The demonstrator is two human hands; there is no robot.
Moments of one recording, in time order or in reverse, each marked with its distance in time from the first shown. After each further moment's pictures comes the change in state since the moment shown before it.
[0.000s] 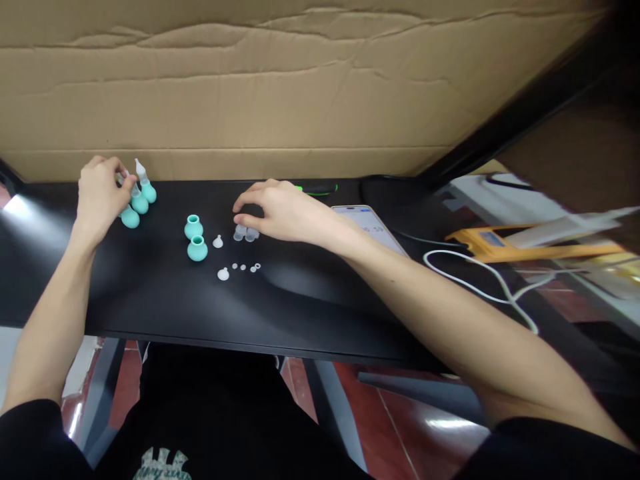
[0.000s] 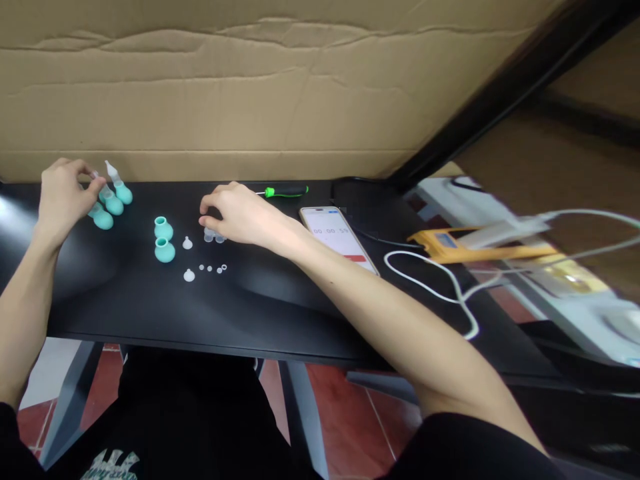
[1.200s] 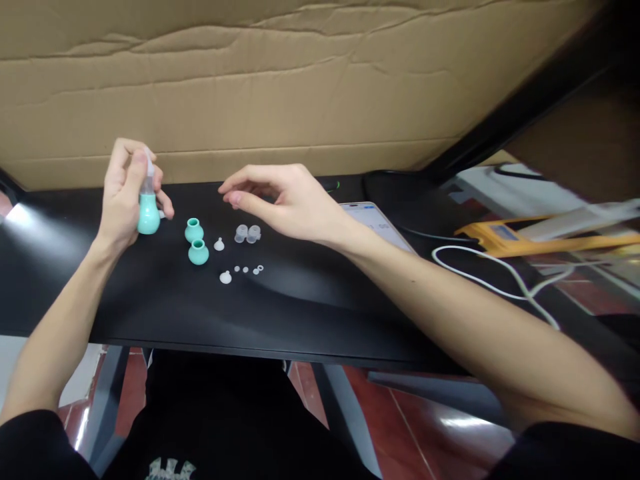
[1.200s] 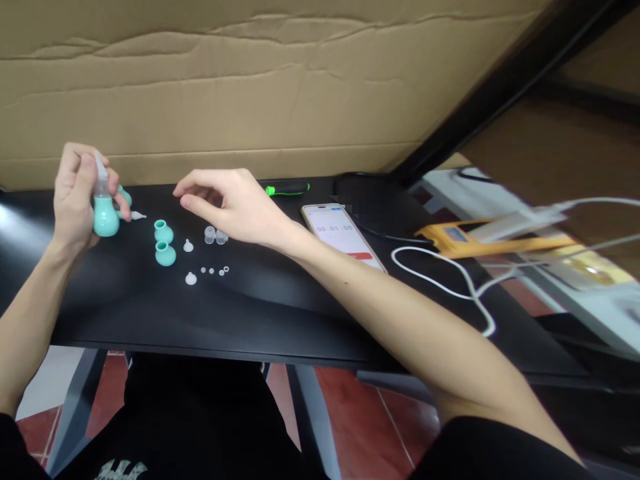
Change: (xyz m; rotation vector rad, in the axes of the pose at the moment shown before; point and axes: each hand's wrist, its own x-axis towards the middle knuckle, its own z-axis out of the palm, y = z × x) left_hand 0.007 0.120 -0.013 -1.083 -0.259 -0.112; right_hand -0.006 -0.018 -0.009 0.565 0.357 -0.164
